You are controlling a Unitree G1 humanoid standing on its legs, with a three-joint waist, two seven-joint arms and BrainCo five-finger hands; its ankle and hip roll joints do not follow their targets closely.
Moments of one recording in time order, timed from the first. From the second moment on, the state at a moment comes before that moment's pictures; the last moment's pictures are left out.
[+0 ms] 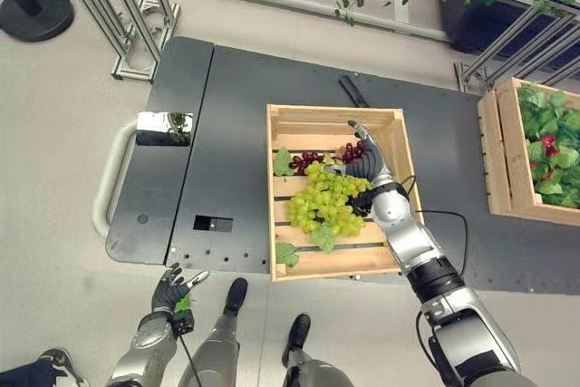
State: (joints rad) left arm -0.06 0.27 -0.06 0.56 -0.36 -0.03 0.28; right arm -0.73 -0.47 0.37 0.43 -0.05 0.09 -0.20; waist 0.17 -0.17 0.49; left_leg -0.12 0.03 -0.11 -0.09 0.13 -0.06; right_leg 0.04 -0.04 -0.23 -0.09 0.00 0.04
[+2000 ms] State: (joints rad) left arm -0.12 0.27 -0.39 0.28 -0.38 -0.01 0.31; right arm -1.03 -0.54 0.45 1.34 -0.32 0.26 -0.35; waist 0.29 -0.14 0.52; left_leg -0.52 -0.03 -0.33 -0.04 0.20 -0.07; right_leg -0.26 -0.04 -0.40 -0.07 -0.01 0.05
